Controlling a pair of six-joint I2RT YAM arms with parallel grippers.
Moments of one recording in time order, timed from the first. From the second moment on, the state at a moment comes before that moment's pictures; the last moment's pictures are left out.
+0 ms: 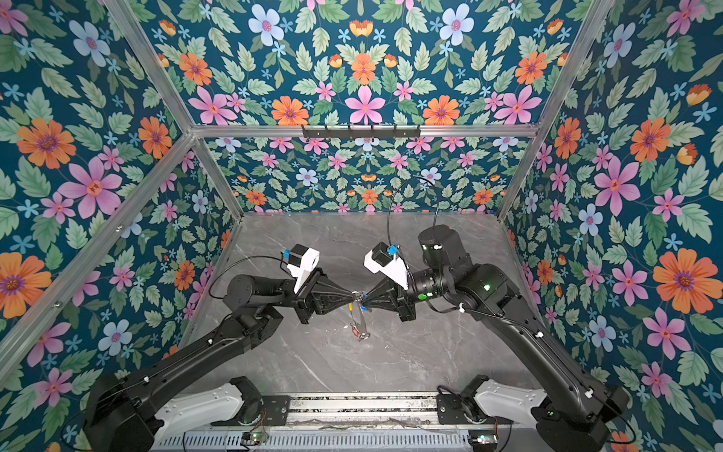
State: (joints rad) left arm -0.76 1.08 0.77 0.91 0.99 -0.76; right arm 0.67 1.15 1.44 -0.87 -0.87 -0.17
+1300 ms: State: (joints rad) left arm -0.76 1.11 0.70 1.06 0.79 -0.55; right arm 0.67 1.02 1.27 -0.31 -0.78 0.25
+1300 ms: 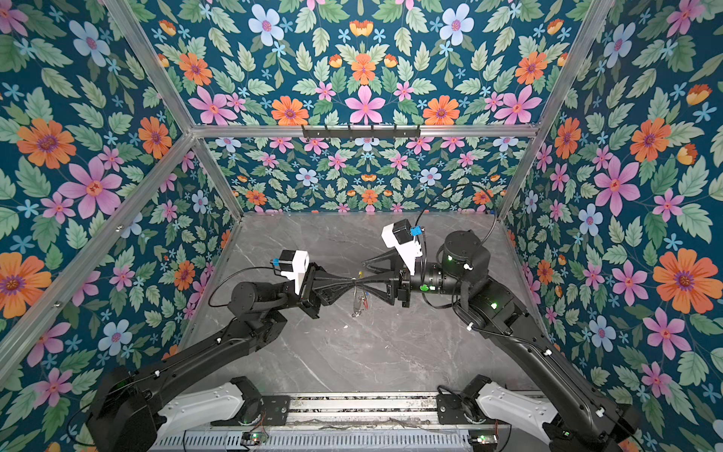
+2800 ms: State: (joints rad) left arm -0.72 1.12 0.98 0.47 0.98 -0.53; right arm 0.68 1.13 1.54 -0.92 -0.69 0.01
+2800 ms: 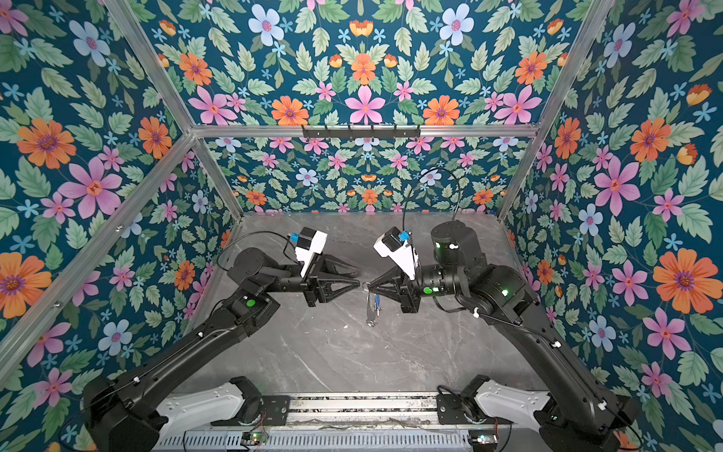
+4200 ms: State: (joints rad) left arm -0.74 1.09 0.98 0.31 0.96 -0.43; right arm 0.68 1.09 1.45 -0.75 -0.64 0.05
